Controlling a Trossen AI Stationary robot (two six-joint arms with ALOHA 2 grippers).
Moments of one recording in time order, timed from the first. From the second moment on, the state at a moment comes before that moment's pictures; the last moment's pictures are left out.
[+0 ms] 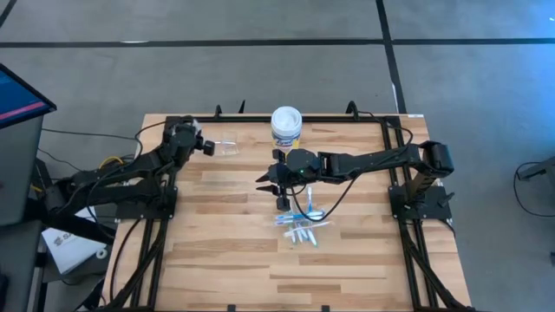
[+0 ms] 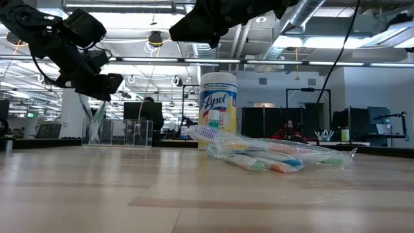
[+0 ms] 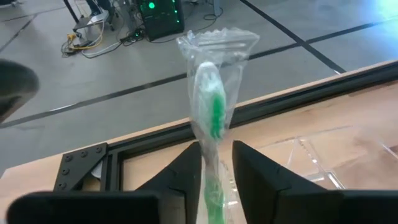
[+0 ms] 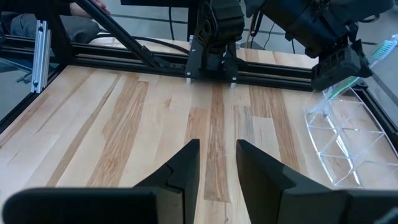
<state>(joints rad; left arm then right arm) 0.60 0.82 0.33 -0.06 -0.73 -0.25 0.01 1.74 1.28 0.04 -0.05 -0.10</state>
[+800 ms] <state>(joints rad) 0.57 0.63 0.33 -0.01 -0.59 -0.24 0.01 1.74 1.28 0.01 -0.05 -0.10</state>
